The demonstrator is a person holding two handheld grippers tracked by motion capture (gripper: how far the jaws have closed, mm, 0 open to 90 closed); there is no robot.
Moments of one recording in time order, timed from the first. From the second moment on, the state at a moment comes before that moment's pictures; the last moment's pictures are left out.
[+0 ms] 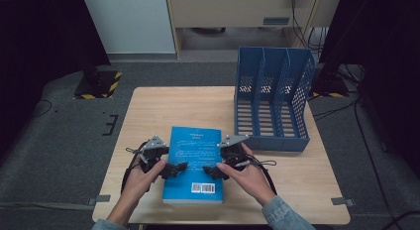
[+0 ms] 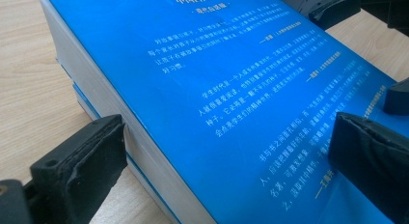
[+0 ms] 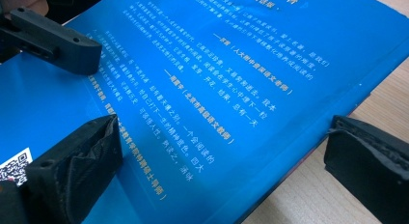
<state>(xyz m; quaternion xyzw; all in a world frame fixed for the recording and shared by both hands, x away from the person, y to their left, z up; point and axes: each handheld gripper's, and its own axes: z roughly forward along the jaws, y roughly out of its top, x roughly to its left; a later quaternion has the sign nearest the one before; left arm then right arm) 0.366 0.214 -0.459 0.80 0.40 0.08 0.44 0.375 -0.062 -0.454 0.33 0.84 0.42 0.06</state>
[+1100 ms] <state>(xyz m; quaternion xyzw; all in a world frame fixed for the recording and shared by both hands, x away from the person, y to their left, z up) 0.373 0.219 -0.465 0.79 0.41 0.05 0.45 0.393 -0.078 -0.482 0.39 0.79 0.47 -0.07</state>
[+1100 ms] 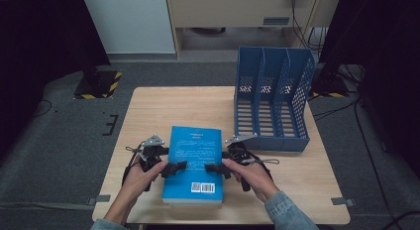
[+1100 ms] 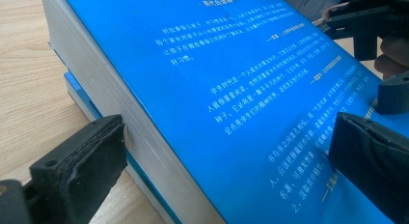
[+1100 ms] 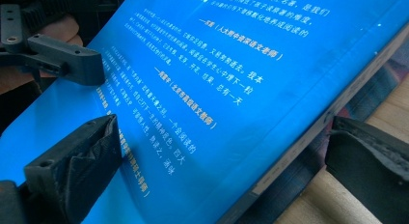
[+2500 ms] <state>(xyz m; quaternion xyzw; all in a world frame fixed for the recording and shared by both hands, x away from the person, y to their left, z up) 0.388 0.249 -0.421 0.78 0.44 0.06 0.43 0.417 -0.059 -0.410 0.33 0.83 0.46 -0.03</state>
